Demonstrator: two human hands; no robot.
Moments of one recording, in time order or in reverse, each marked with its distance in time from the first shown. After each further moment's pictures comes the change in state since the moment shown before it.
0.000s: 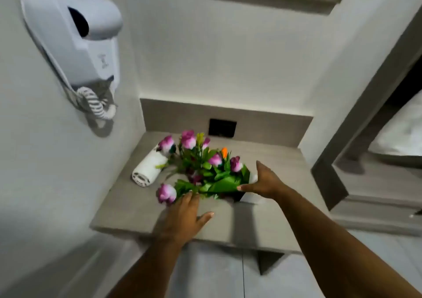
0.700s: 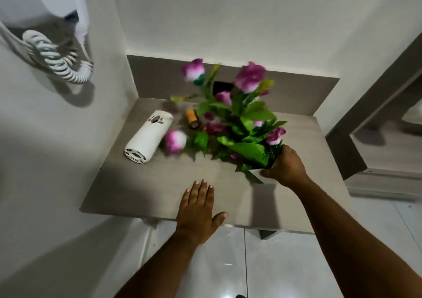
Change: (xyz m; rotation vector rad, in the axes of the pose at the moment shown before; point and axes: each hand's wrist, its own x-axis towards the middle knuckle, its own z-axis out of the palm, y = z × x) left_hand 0.011 -0.013 0.101 0.124 -0.130 0.077; right_hand 0.026 0.041 0.031 0.017 0.258 0.095
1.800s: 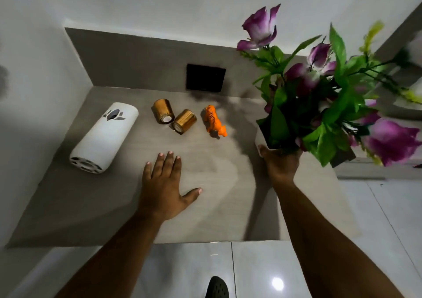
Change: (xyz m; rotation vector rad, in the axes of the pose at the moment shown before) left_hand 0.088 -0.043 -0.022 0.065 0.108 -0.001; right_hand 0.053 0.050 0.059 0.580 0.566 0.313
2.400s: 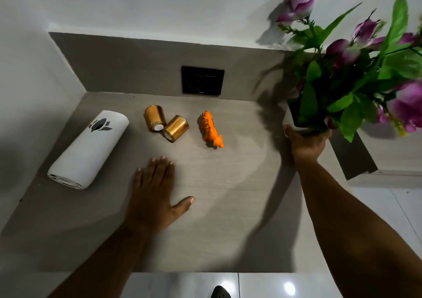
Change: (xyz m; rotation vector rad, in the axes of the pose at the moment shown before) left_hand 0.022 0.008 -0.003 0.015 -0.005 -0.016; right_hand 0.128 0.008 0.014 0.080 0.082 0.058
